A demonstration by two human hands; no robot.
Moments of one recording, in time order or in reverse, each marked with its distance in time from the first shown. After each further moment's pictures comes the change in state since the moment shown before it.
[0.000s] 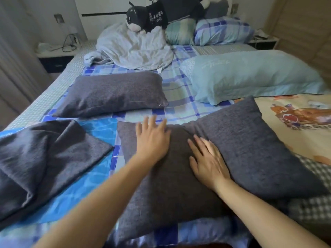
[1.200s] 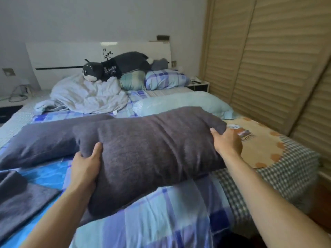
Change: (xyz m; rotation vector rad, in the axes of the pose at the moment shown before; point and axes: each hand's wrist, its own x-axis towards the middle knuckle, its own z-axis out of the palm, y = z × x) left_hand -0.042 0.043 -0.093 -1.077 0.255 -0.507; right_hand -0.042 0.163 -0.196 0.334 0.506 1.002
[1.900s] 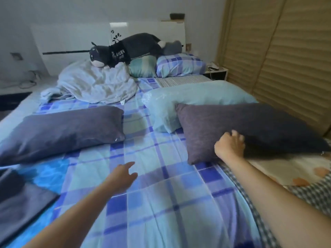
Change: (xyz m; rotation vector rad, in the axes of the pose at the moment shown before) left_hand 0.081 -0.083 0.106 1.027 -0.688 0.177; right_hand 0.072 0.003 0.130 -0.395 -0.273 -0.127
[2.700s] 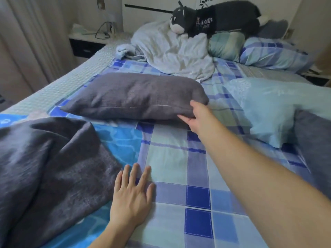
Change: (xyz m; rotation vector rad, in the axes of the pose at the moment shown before) left_hand -0.002 -0.258 0.064 0.199 0.433 -0.186; right_hand -0.085 -0.451 0.171 1.448 -0.831 0.296
